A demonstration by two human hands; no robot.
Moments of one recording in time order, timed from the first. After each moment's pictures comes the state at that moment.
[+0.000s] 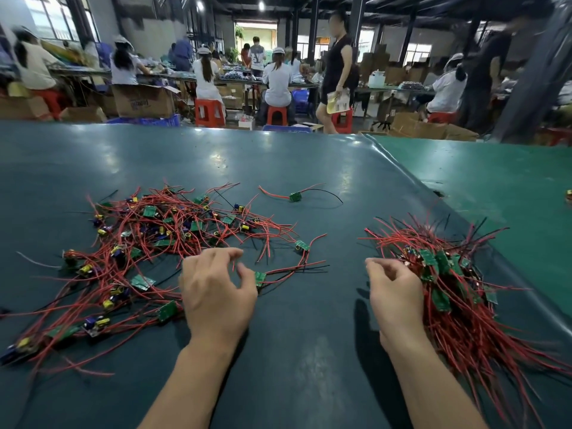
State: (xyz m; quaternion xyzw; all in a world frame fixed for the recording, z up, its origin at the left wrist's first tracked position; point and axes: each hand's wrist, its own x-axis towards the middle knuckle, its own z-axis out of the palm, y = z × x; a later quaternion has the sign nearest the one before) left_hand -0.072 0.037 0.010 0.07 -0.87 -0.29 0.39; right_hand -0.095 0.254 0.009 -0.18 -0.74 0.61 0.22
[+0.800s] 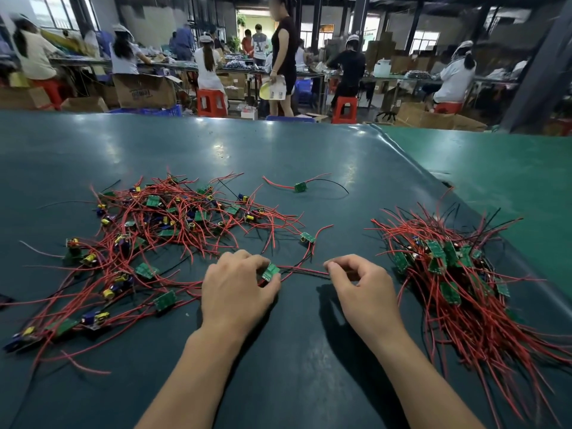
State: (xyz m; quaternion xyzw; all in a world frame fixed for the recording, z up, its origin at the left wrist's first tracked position) left_hand -0.078 0.038 0.005 0.02 -0.94 -0.21 0.25; right_hand -0.077 0.220 0.012 -0.01 -0.82 0.54 0.16
